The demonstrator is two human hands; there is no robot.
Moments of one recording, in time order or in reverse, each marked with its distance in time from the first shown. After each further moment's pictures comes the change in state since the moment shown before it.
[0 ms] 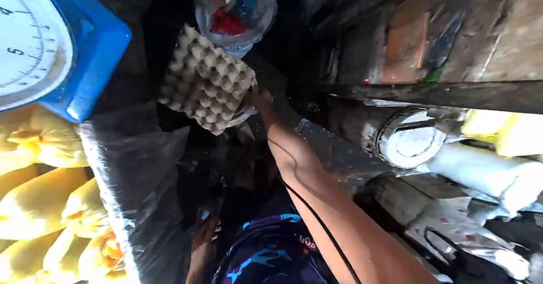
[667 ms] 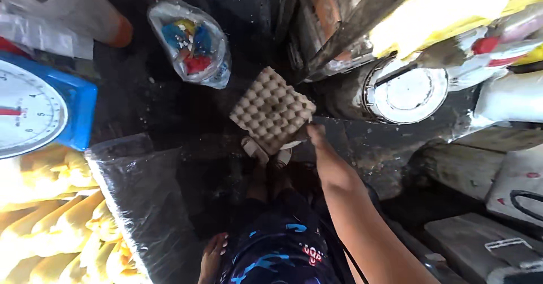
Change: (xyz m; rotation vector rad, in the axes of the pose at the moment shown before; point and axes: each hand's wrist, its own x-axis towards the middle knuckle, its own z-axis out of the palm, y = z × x) left_hand -0.029 -0.041 0.007 0.372 -0.007 0.110; right_hand -0.059 0.312 -0.193 0.403 0.292 0.195
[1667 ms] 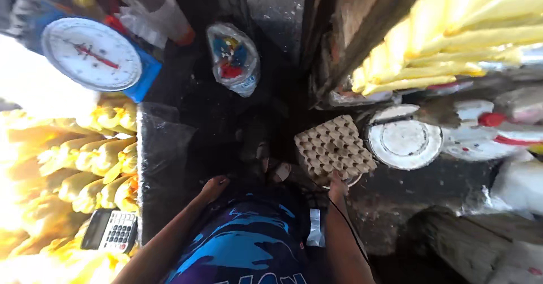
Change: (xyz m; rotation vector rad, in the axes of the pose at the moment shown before) left_hand 0.022 0.163 0.045 0.624 -0.096 0.298; right_hand -0.072 0.122 -0.130 0.351 0.218 0.054
